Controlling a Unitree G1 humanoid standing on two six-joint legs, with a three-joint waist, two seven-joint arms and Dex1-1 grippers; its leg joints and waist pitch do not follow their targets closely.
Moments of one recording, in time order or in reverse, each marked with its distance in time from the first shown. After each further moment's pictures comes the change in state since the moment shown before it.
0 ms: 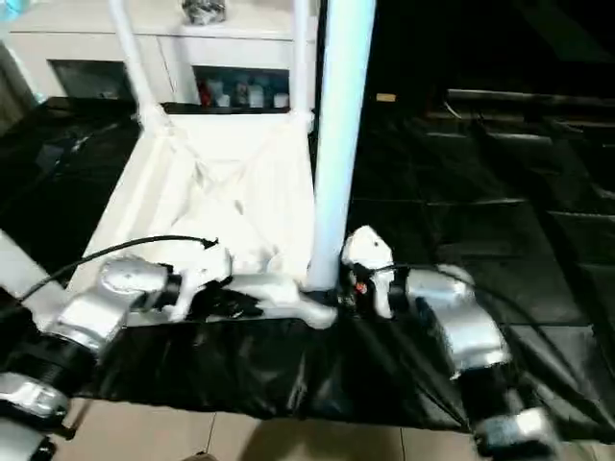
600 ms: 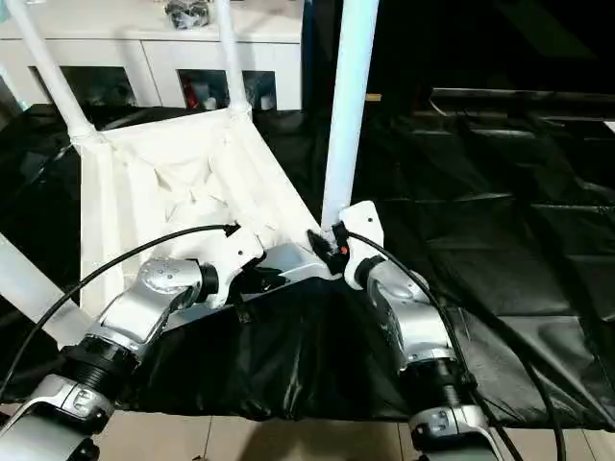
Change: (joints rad) left arm -0.004 -0.124 0.022 -0.043 0.069 0.123 0.242; right arm -0.047 0.195 -0.099 0.062 -0.069 0.041 -0.421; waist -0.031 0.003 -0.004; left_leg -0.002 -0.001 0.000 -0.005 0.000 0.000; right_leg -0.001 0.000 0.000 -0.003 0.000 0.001
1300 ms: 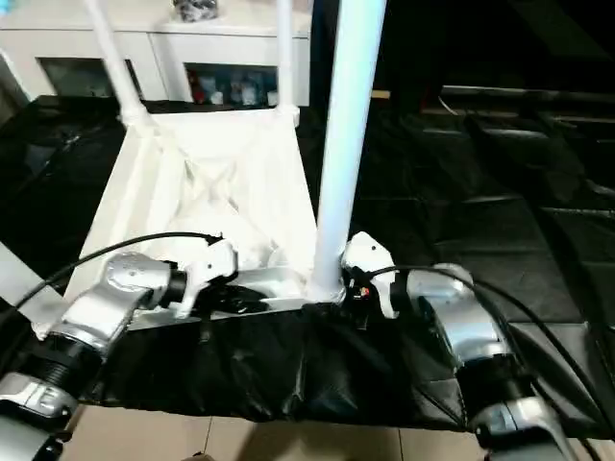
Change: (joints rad) left arm 0.005 0.144 -0.013 0.016 -0.065 -0.137 -0.344; right arm -0.028 -0.298 0.173 0.048 0.016 -0.097 0.652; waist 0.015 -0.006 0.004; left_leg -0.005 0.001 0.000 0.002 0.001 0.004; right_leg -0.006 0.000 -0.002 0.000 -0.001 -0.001
